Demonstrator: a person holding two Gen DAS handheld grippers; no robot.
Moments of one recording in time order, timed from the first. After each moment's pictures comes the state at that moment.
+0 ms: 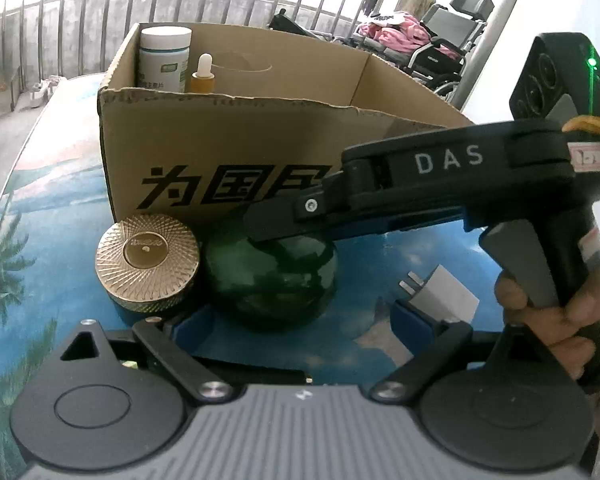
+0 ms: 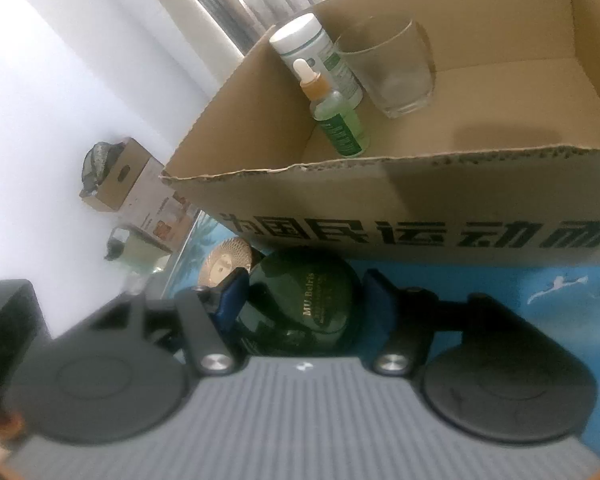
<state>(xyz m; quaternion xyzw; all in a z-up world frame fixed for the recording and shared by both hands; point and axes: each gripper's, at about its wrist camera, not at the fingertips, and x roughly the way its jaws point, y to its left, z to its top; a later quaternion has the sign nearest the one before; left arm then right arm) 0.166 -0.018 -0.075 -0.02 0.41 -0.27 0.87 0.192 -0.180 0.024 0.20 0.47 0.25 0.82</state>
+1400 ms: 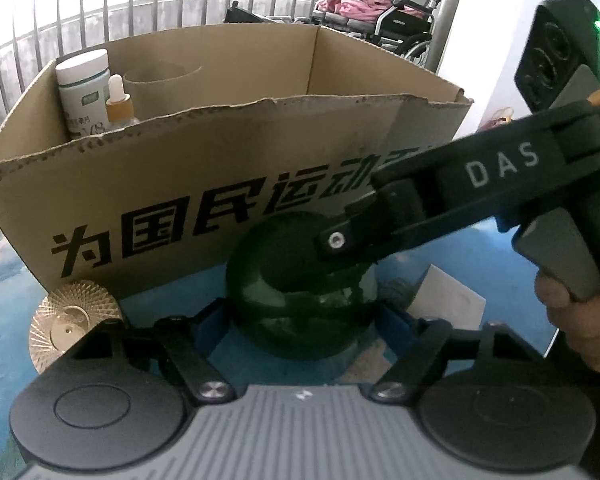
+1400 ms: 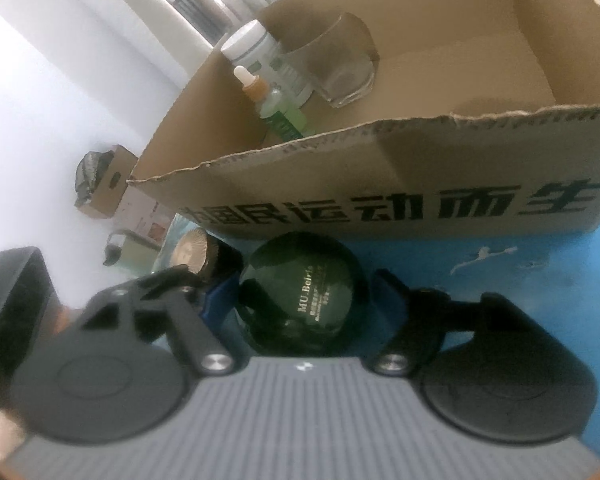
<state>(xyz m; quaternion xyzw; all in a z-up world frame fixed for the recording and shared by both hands) 0.192 -0.083 -0.081 0.07 0.41 -0.30 0.86 0.184 -0.230 0.014 0.23 0.49 0.23 0.81</state>
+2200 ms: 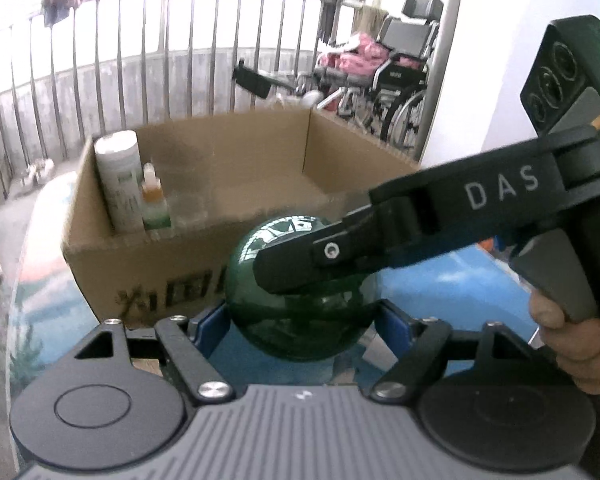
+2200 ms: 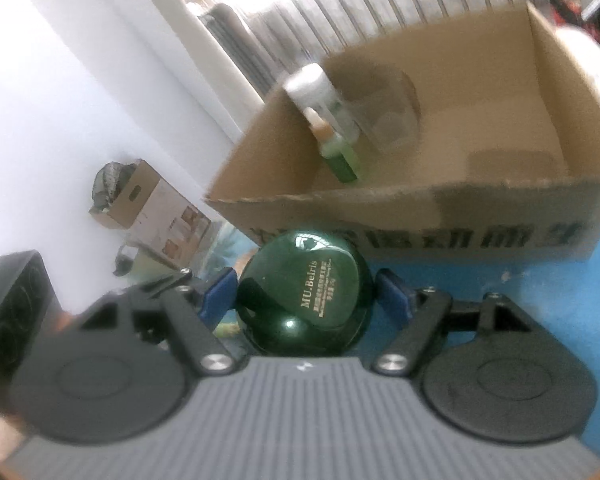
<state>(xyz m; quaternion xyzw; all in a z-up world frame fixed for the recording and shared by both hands) 0.142 -0.062 -0.012 0.06 0.33 -0.29 0.90 0.149 -0.213 0.080 0.20 0.43 0.24 0.85</state>
